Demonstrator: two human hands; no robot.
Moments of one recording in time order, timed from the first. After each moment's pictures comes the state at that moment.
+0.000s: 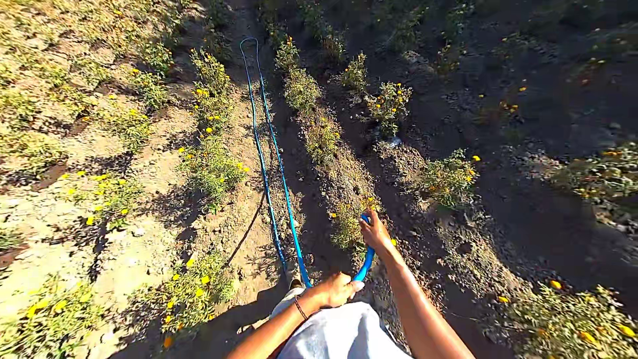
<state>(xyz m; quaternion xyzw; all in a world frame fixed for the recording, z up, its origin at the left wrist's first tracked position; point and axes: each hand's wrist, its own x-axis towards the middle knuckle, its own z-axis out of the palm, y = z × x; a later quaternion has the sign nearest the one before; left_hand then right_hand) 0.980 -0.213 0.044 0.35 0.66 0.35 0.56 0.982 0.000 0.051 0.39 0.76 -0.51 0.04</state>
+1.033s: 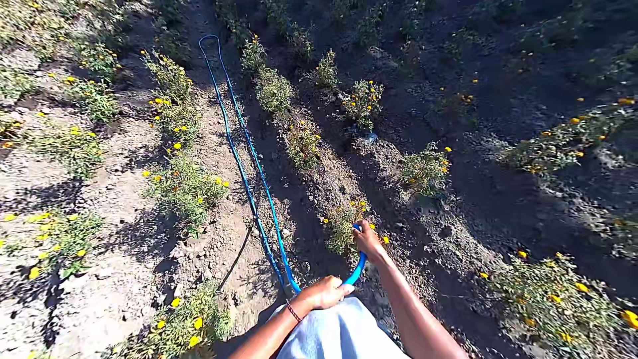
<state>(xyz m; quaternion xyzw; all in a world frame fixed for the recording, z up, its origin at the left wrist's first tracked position) 0.885 -0.220 0.039 0.42 0.64 0.24 0.60 0.936 -0.012 0.023 0.48 0.68 -0.55 0.05</state>
